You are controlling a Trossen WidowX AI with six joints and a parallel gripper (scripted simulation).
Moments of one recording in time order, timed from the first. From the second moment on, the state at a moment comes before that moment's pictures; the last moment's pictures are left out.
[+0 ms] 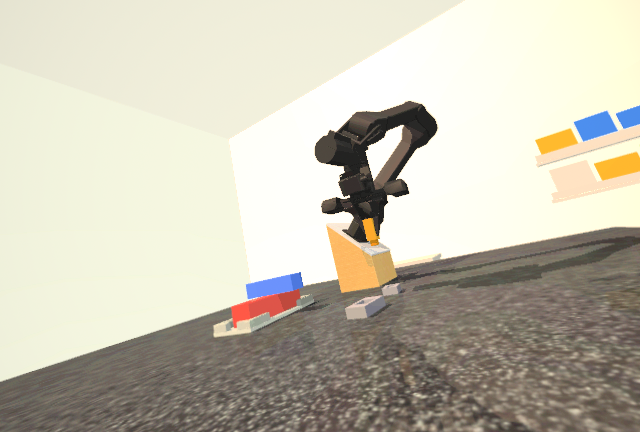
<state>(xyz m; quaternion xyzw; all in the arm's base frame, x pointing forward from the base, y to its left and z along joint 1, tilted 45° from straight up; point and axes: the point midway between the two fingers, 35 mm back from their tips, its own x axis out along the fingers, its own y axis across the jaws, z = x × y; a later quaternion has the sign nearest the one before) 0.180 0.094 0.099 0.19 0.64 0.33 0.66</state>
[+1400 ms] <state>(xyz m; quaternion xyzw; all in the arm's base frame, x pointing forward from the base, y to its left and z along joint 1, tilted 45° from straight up) 0.235 0.046 0.100 0.21 0.64 0.33 0.66</state>
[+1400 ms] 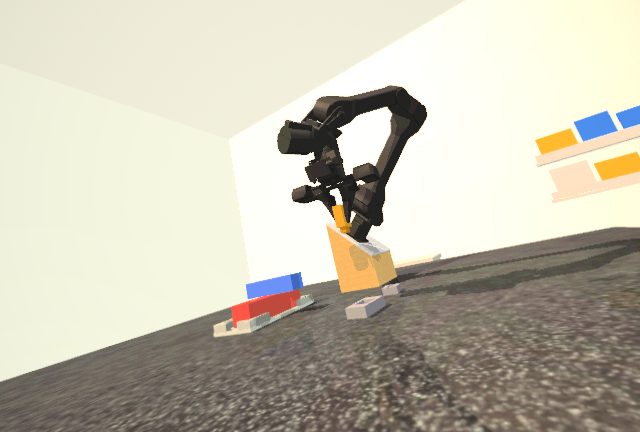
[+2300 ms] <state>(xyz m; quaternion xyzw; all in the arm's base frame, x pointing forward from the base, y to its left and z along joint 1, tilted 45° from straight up) 0.285 0.012 0.054 0.21 0.64 0.33 0.66</state>
